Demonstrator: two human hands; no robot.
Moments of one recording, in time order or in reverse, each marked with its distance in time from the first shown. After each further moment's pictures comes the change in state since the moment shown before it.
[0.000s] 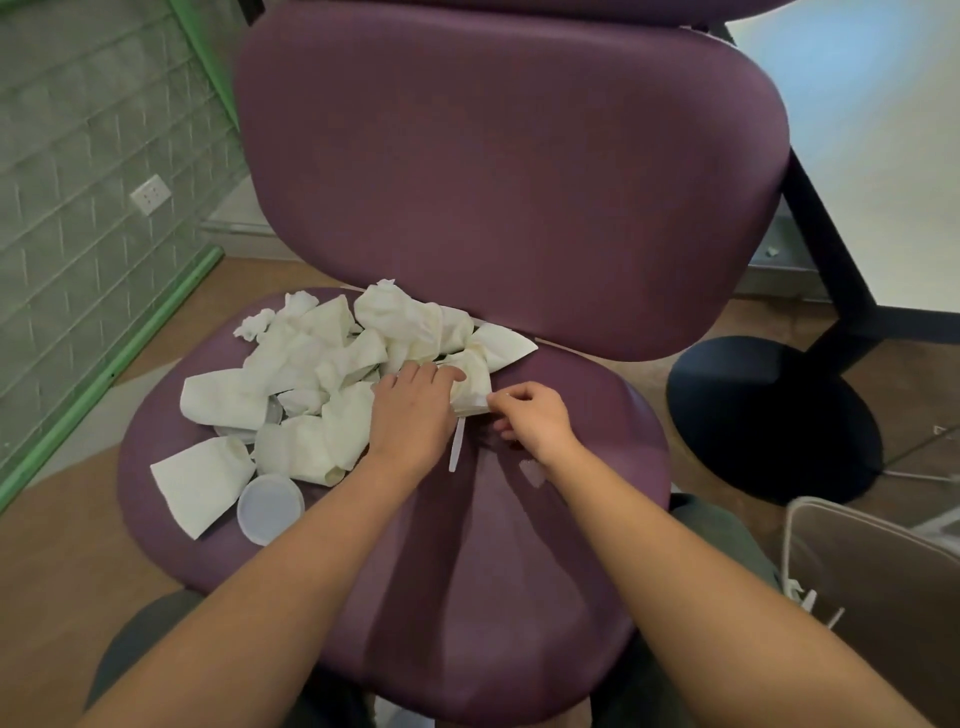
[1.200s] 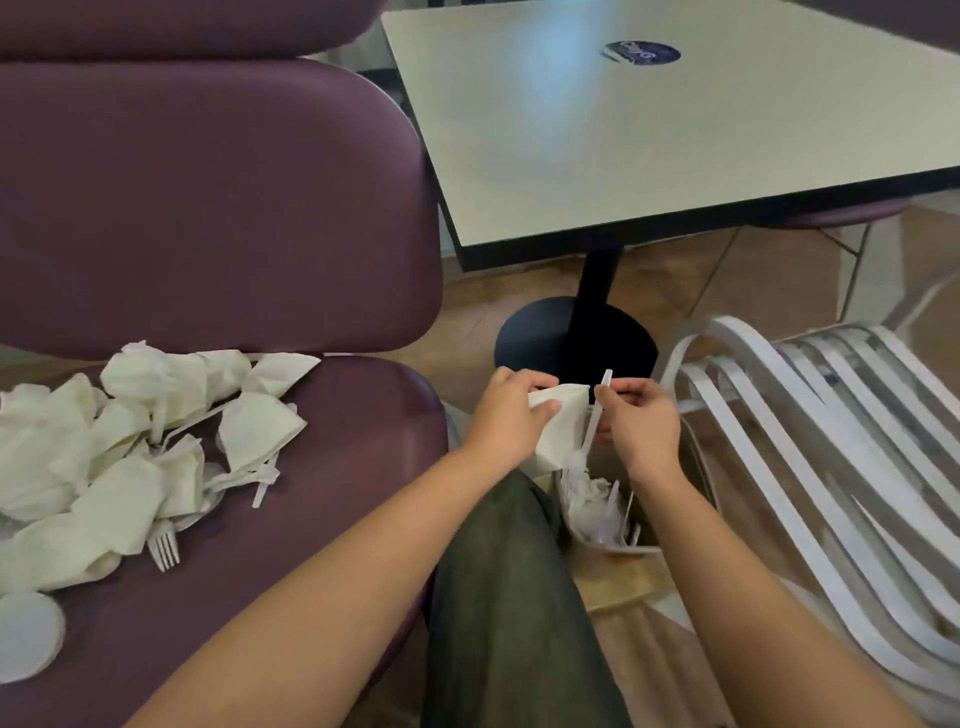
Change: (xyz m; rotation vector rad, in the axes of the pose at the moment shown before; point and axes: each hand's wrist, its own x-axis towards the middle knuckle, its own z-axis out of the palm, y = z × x) left_hand -0.005 0.317 -0.028 -0.928 -0.521 0.113; right_hand -0.125 0.079 -0.293 0.201 0.780 -0.071
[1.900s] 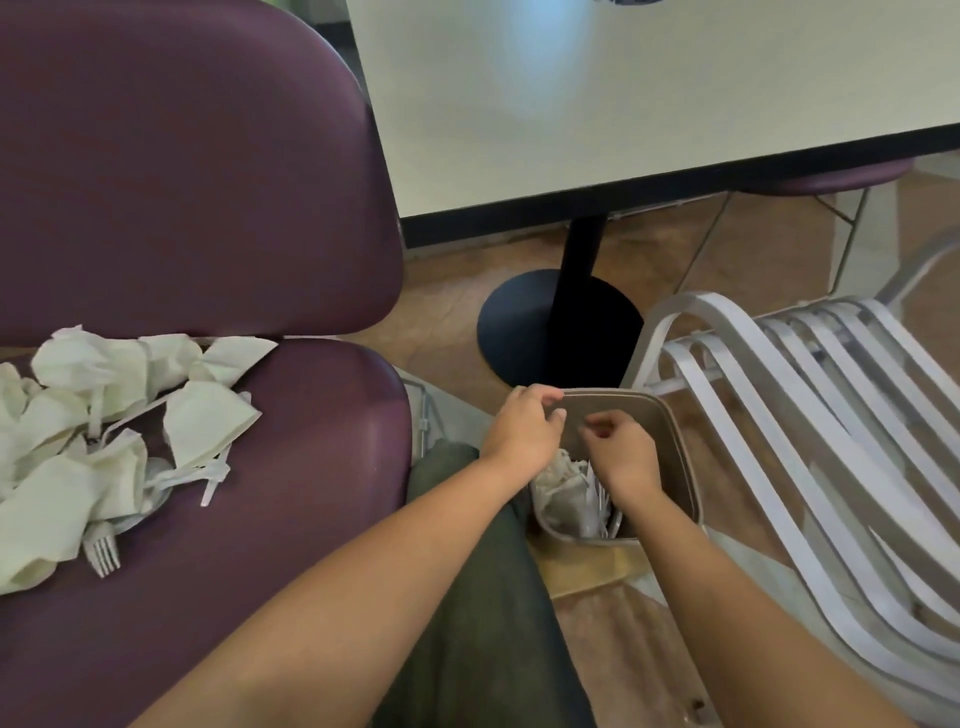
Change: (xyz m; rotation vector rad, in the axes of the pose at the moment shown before) left_hand 0.023 -0.013 0.084 0.009 -0.059 -0.125; right_hand 0.026 0.060 -0.021 -0.444 -0.143 0.028
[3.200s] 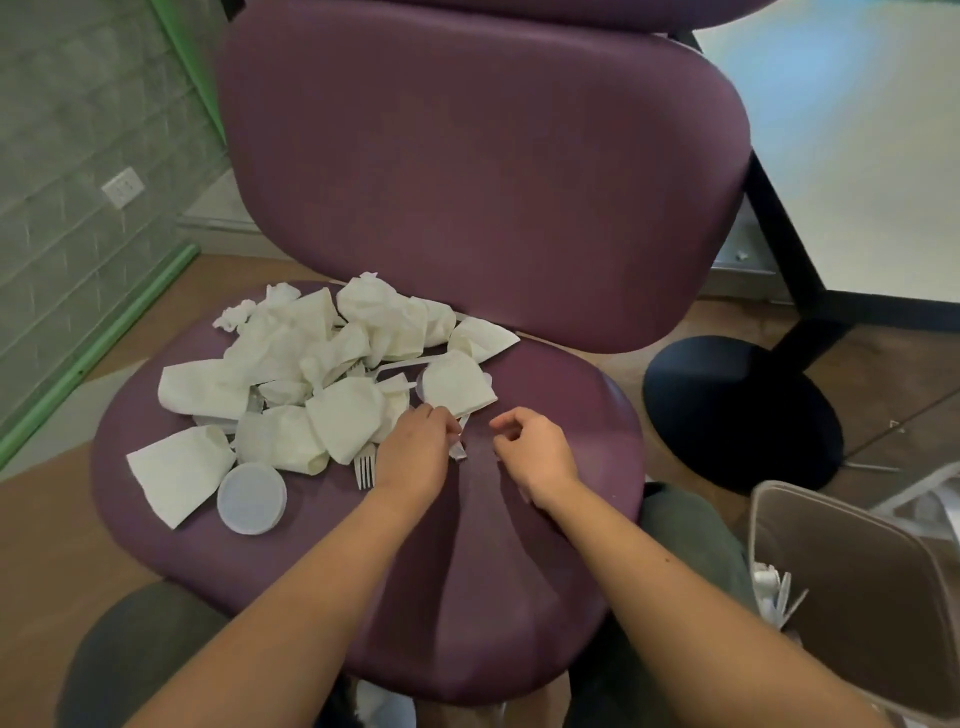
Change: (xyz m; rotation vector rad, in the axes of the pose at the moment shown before) left_hand -0.114 -0.222 -0.247 0.452 0.441 -0.237; right_hand -0.121 -0.169 0.247 -0.250 -0.519 -0.436
